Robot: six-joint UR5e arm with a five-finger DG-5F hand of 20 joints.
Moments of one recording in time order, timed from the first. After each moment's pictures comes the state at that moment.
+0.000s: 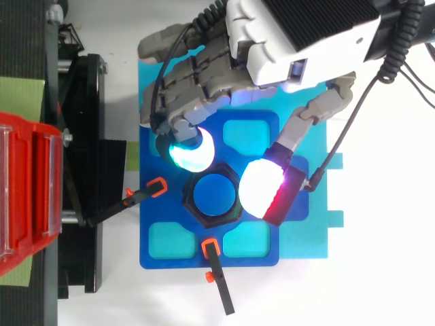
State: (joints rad) arm -0.10 -2.38 -1.09 -2.60 -2.11 -0.93
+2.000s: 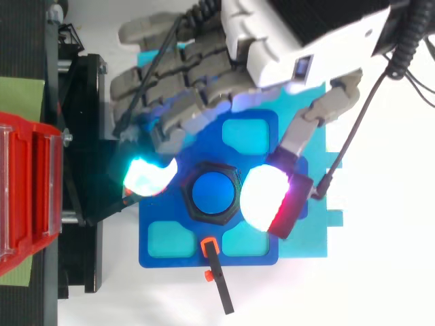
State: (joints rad) arm -0.10 -2.38 -1.05 -2.60 -2.14 -0.89
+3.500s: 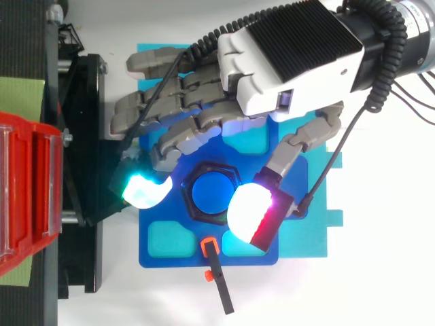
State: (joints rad) arm -0.06 -2.38 -1.13 -2.56 -2.05 -0.86
